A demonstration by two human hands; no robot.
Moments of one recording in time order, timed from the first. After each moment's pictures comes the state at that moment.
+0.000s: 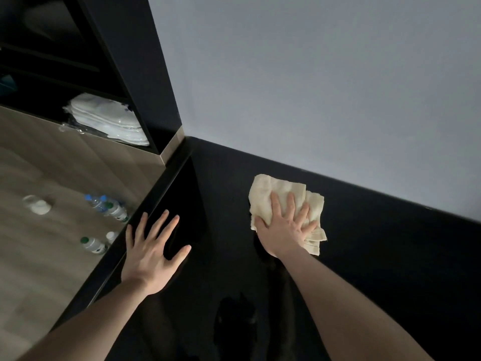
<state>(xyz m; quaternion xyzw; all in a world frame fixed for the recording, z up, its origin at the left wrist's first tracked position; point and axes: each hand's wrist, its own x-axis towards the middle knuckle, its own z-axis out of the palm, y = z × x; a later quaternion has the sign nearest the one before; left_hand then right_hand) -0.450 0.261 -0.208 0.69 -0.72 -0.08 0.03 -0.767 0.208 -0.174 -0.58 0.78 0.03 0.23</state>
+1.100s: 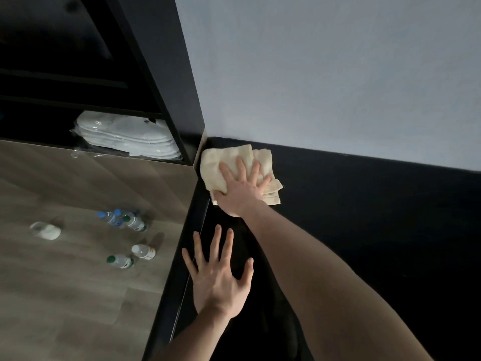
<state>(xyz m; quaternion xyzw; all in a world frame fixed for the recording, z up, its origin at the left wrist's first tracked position) -0.447 0.253 -0.205 0.67 -0.73 -0.13 0.02 -0.558 0.076 -0.174 -0.66 0.71 0.04 0.23</state>
